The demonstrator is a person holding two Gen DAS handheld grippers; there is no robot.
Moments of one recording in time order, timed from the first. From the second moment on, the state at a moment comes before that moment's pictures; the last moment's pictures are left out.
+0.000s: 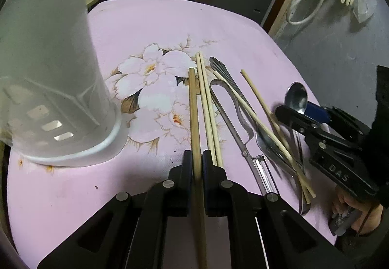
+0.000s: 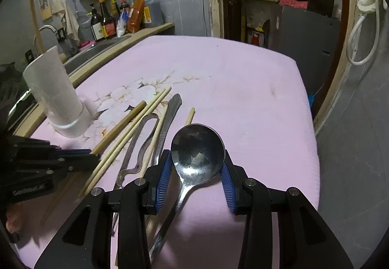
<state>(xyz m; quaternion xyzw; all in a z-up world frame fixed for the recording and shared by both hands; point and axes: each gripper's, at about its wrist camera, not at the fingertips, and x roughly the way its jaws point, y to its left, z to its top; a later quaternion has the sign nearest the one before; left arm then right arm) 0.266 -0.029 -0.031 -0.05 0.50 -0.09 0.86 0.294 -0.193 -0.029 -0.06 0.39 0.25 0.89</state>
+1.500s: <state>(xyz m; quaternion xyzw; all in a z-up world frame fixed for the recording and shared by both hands) 0.139 0.021 0.059 -0.17 0.17 -0.14 0.96 0.196 -0.184 0.031 -0.12 0.13 0.21 0.96</state>
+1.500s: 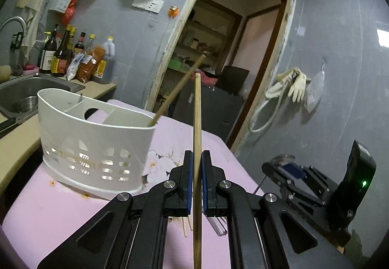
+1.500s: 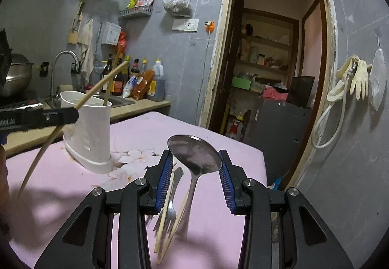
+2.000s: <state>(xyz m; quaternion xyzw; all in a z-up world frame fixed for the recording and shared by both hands) 0.139 0.041 0.069 -0.19 0.15 -0.14 0.96 0.203 -0.178 0.040 -0.12 0.14 0.23 0.95</state>
